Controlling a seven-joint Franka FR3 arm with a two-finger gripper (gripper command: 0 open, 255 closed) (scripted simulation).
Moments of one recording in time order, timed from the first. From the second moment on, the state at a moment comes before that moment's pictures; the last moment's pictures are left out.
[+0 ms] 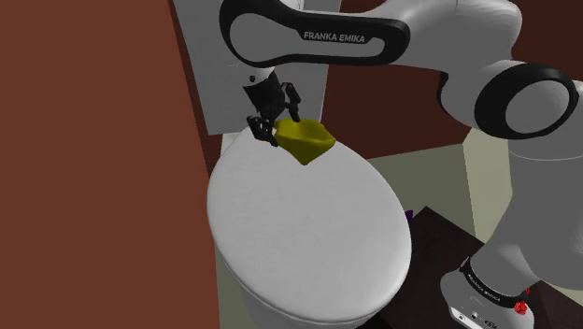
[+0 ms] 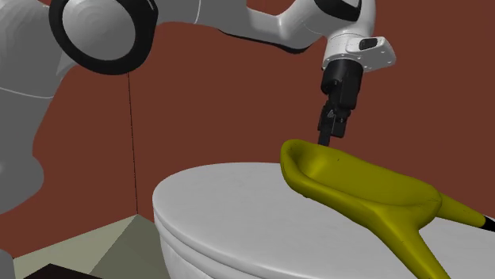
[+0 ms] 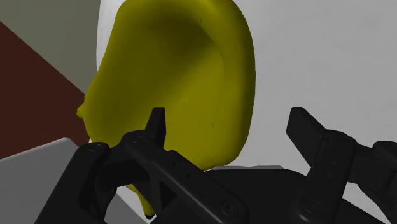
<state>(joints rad) 0.36 0.54 0.42 -1.02 -0.43 1.13 0.48</state>
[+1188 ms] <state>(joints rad) 0.35 0.53 0.42 -1.08 -0.43 1.17 0.49</state>
